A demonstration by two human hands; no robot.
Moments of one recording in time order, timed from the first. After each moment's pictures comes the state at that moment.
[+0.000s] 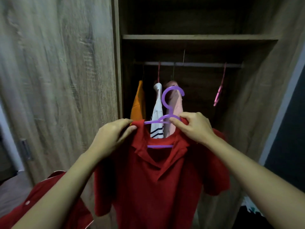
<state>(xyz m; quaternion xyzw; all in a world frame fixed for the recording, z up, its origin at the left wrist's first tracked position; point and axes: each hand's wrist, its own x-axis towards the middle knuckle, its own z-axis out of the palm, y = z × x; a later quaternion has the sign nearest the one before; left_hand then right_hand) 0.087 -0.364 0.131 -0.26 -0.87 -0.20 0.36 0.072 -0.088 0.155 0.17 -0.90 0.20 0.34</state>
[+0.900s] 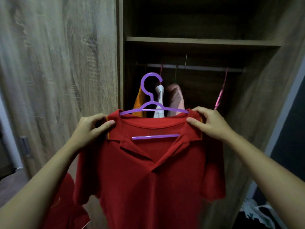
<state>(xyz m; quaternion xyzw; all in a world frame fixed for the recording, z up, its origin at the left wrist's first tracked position) 0.082 -0.416 0.142 -0.22 -0.83 -0.38 0.34 0.064 -0.038 0.175 0.21 -0.90 0.27 0.27</state>
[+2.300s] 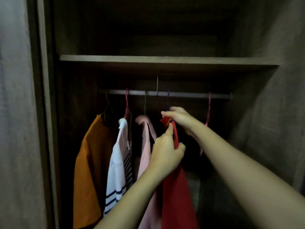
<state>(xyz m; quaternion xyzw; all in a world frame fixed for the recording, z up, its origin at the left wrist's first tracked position) -0.088 -0.076 0.195 -0.21 -0.83 -0.43 0.29 -0.173 0.021 0.267 0.13 -0.80 0.57 0.12</state>
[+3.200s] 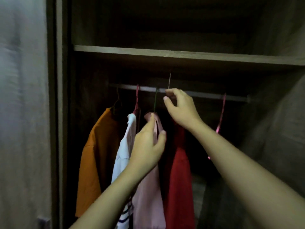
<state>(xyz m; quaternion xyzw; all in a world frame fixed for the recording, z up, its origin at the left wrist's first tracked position) -0.096 -0.125 0.192 -0.19 -0.78 -0.43 0.41 -0.152 -0.011 0.279 0.23 -0.82 0.29 0.43</state>
